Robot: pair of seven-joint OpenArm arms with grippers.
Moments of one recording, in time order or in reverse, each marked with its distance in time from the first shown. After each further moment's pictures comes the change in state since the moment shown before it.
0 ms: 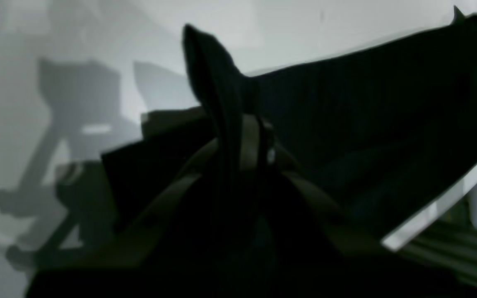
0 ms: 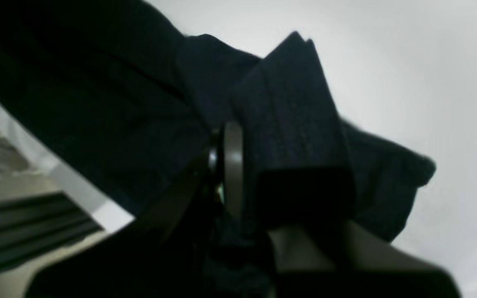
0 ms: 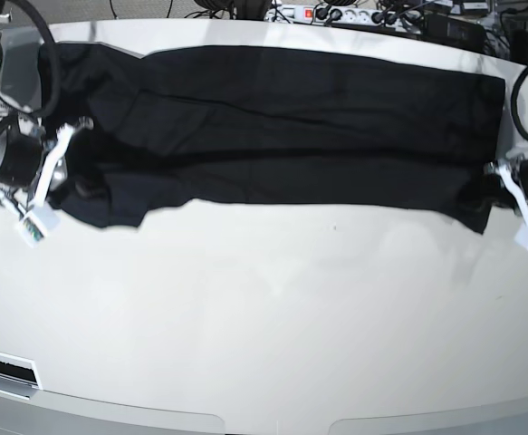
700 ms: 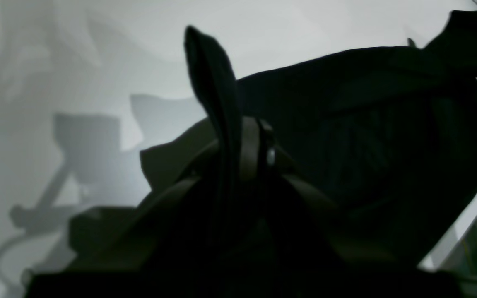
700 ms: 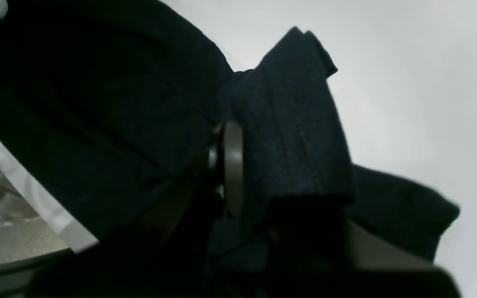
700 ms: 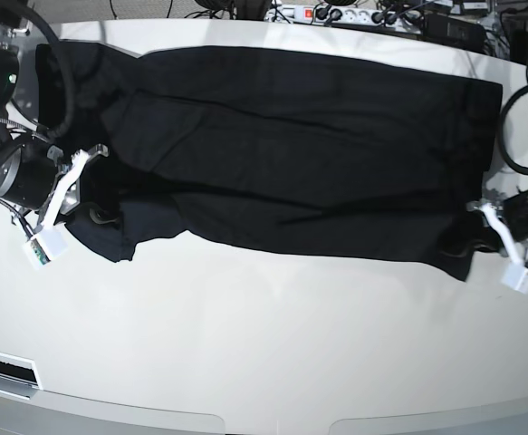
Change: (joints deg) left arm -8.3 1.8 4.6 0.0 0.9 0.0 -7.4; right arm 5.1 -4.7 0.0 -1.5 -1.9 0.0 4.3
